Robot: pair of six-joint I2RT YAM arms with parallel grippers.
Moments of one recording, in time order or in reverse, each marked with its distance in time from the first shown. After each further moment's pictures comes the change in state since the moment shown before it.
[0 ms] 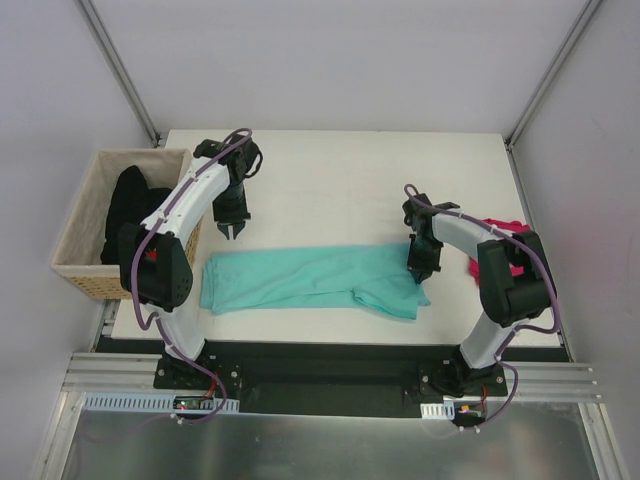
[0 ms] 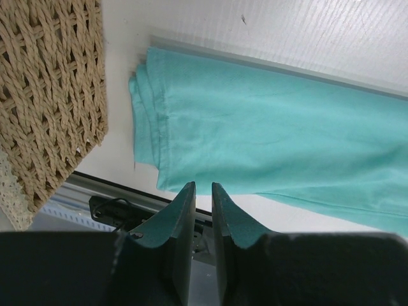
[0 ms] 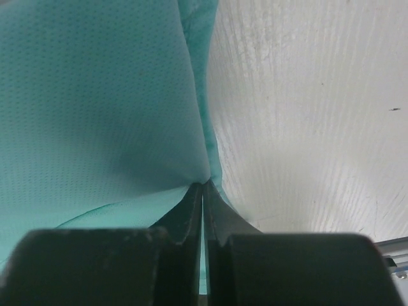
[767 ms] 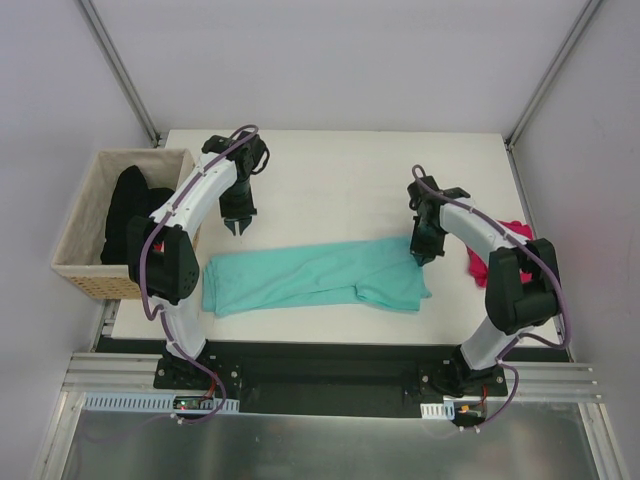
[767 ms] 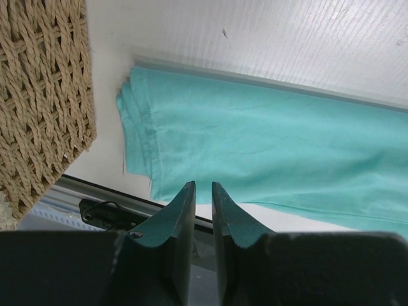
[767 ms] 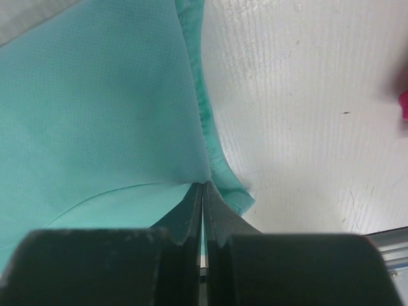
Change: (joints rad) left arm -0.026 0.066 0.068 -0.011 0.000 -0.038; right arm -0.016 -0.049 0.126 -0.078 0.023 -0.006
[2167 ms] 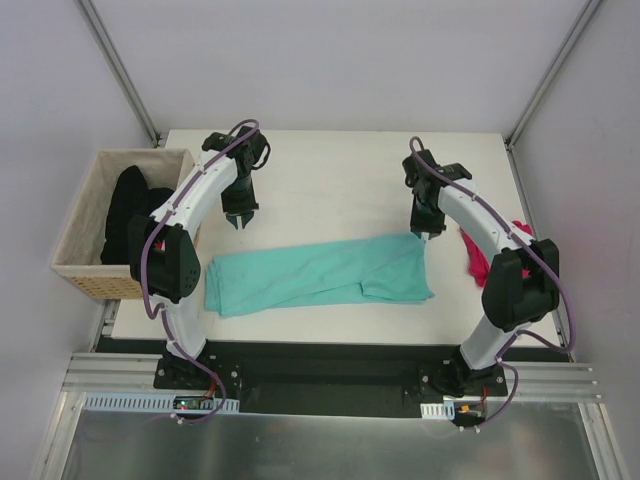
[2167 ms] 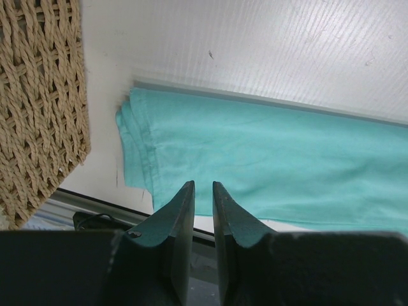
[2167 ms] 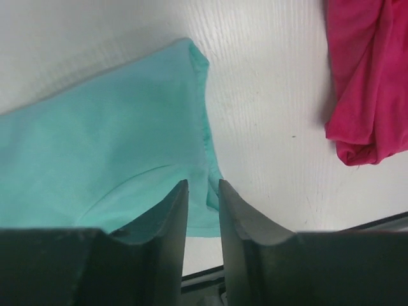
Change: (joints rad) left arm 0.000 0.013 0.035 0.037 -0.001 0.005; right arm 0.035 0.018 0.233 -0.137 0.150 -0.031
